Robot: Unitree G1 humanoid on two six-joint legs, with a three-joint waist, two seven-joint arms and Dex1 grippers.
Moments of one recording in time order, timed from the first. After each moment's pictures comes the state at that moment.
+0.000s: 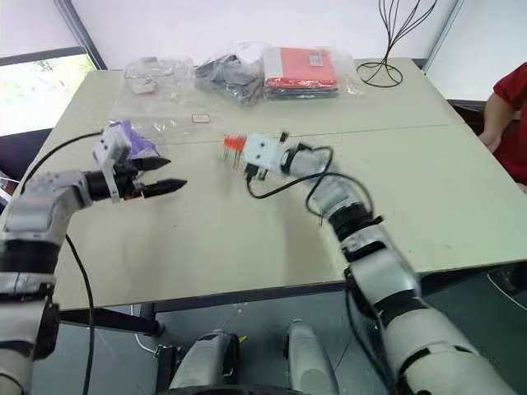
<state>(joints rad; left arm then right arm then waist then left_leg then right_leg) -0.73 0.71 0.06 0.45 -0.38 0.42 -1.12 -1.04 -0.35 0.32 0.73 -0.31 -0.38 0.52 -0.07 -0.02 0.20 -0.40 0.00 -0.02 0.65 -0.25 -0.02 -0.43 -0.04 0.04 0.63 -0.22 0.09</state>
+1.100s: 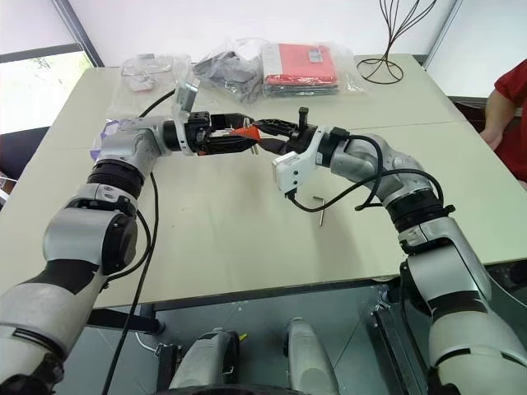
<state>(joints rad) -1.27 0.34 0.05 1.09 -0.29 0.23 -1.47 -1.00 -0.63 0.37 0.56 -0.58 -0.85 0.31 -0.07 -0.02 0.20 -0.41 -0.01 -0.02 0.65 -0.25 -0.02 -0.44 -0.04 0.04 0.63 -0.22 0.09</state>
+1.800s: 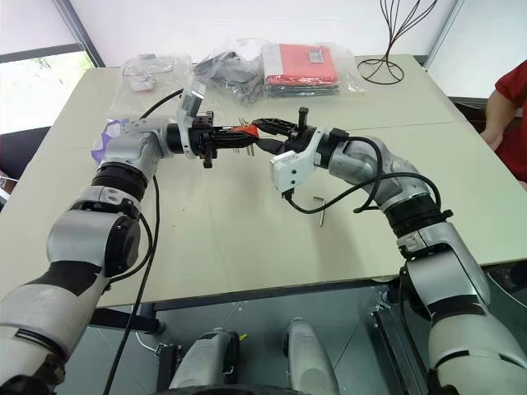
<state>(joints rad) -1.26 0.33 0.05 1.09 -0.24 0.16 -1.47 -0.97 -0.63 0.37 0.50 -0.53 -0.78 0.34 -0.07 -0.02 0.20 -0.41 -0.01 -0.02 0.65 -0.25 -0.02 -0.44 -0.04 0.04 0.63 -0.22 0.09</state>
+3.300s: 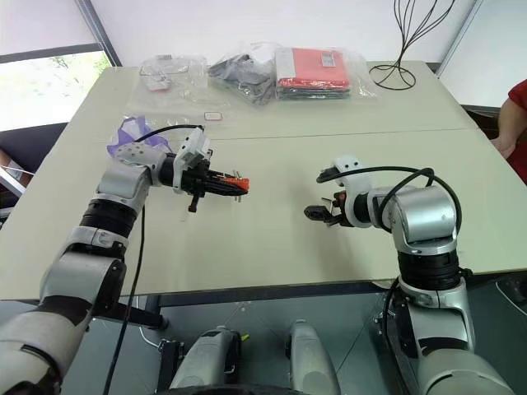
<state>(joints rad) -0.94 0.39 -0.11 0.64 -0.19 0.15 -1.55 -0.66 -0.50 -0.05 -0.22 0.19 1.61 0.57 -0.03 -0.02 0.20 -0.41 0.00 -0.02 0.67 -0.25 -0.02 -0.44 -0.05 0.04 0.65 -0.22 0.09</state>
